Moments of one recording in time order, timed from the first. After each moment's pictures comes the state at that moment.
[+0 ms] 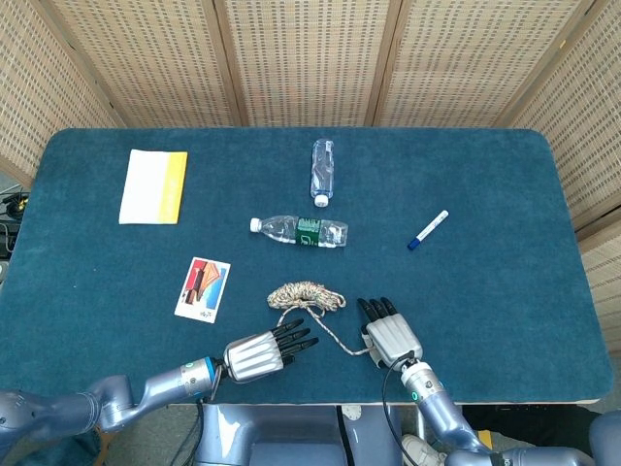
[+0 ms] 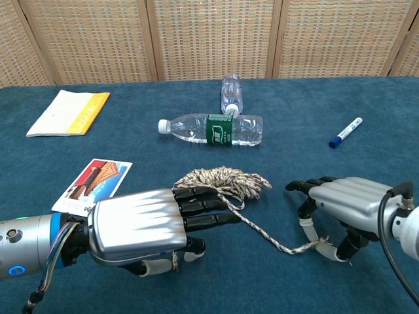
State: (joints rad) left arm -0.77 -1.75 0.13 -1.12 2.00 1.07 0.27; right arm 0.57 -1.60 0.00 -1.70 -1.00 1.07 -0.73
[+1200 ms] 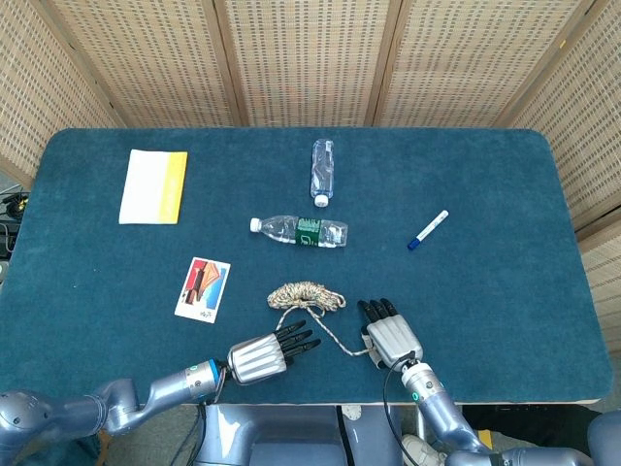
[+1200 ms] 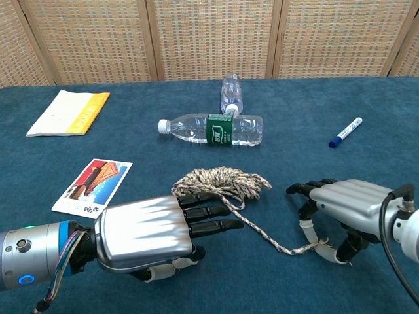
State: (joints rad) left arm -0.78 -1.80 0.16 -1.09 1.95 1.08 0.32; right arm 0.57 -1.61 -0.01 -1.68 -1.01 1.07 -0.69
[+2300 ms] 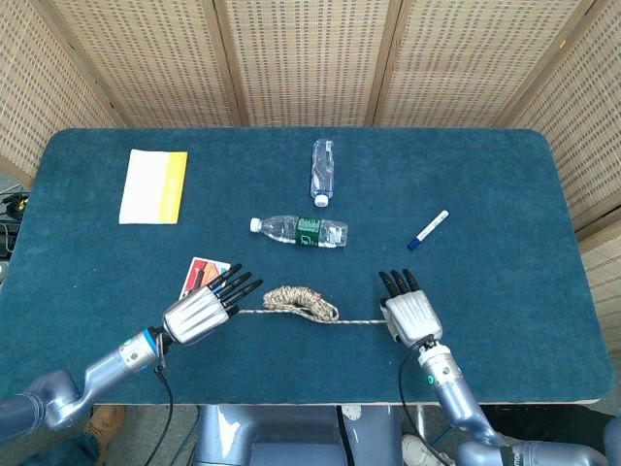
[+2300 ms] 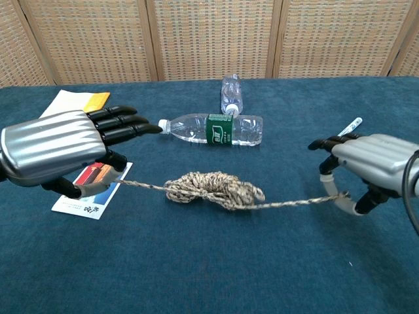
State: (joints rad) left arm -0.68 -1.53 0.13 -1.14 1.86 1.30 0.24; right arm 0.56 -1.54 0.04 -1.65 -1.07 1.19 -0.73
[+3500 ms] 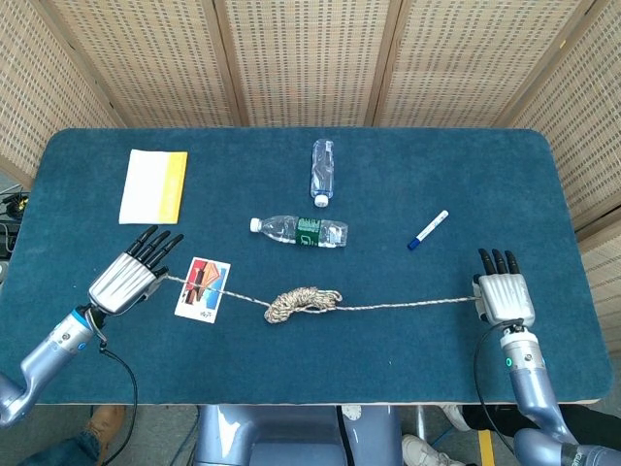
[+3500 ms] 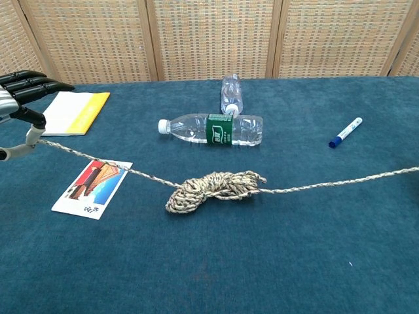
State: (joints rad) left arm -0.56 -1.51 0.10 -0.82 1.77 1.42 -0.04; right arm 0.46 -1.33 0.07 -1.54 -1.01 1.20 -0.62
